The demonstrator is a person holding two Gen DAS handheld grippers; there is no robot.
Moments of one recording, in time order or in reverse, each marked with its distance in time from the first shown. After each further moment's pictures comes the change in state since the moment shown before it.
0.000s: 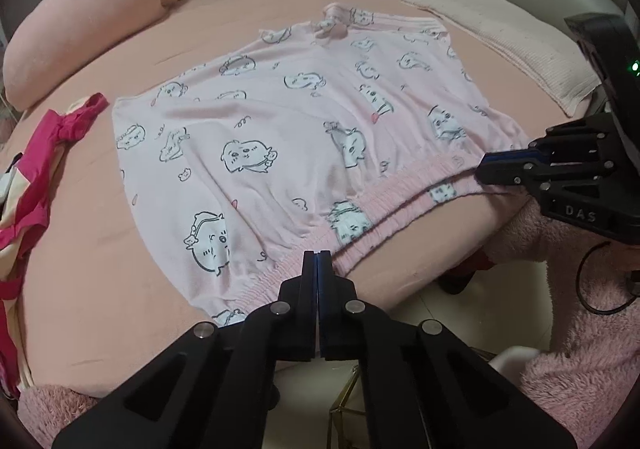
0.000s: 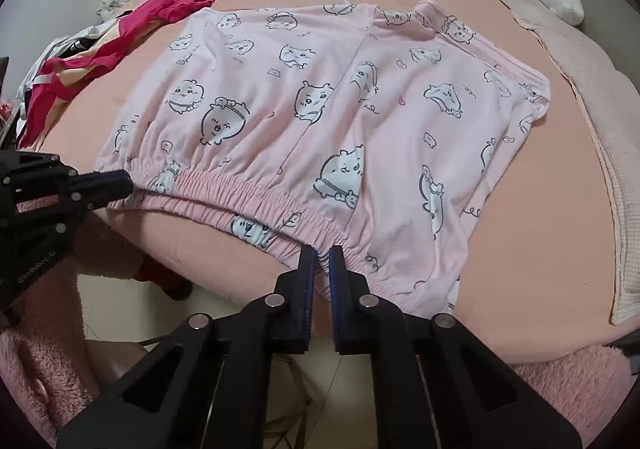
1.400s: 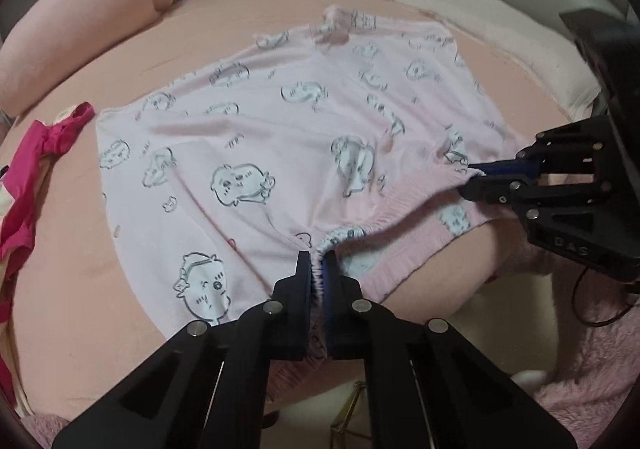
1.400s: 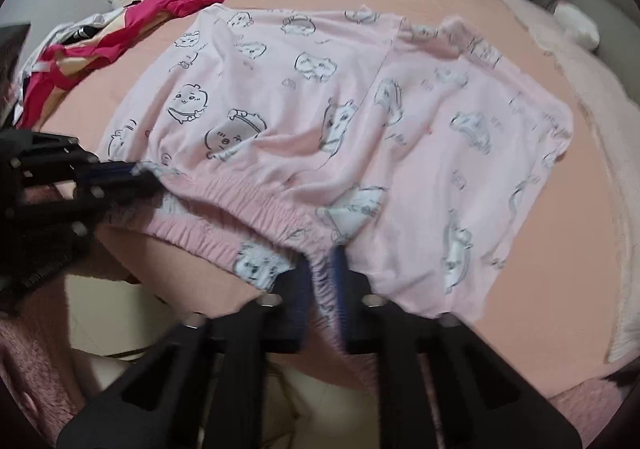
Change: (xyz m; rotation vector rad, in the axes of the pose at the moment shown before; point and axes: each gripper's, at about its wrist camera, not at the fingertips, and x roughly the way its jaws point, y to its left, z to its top) left arm 0.022 0.007 0.022 0.009 -0.034 -0.029; right arm 0.019 0.013 0.018 -0.059 -0.023 -0.033
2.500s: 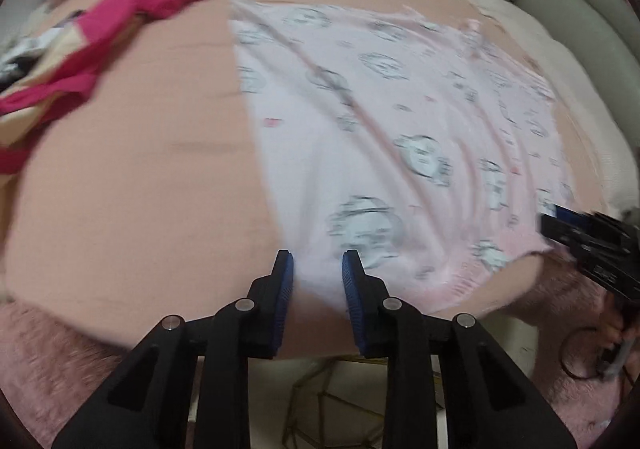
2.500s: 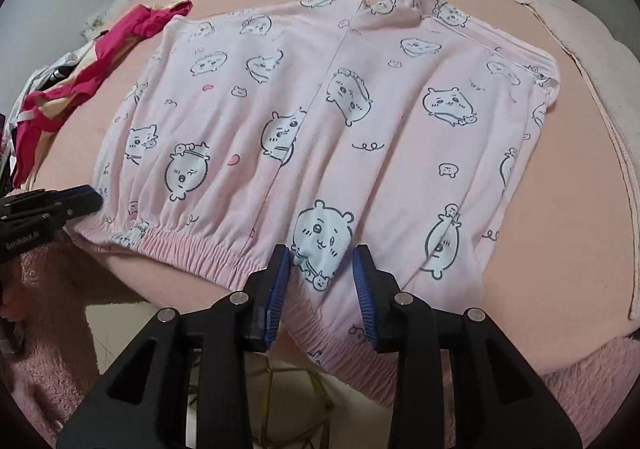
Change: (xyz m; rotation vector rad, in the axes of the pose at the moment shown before) left arm -0.017 0.107 -0.033 -0.452 0.124 0.072; right arm 0.010 -0.019 0.009 0.201 0.041 0.023
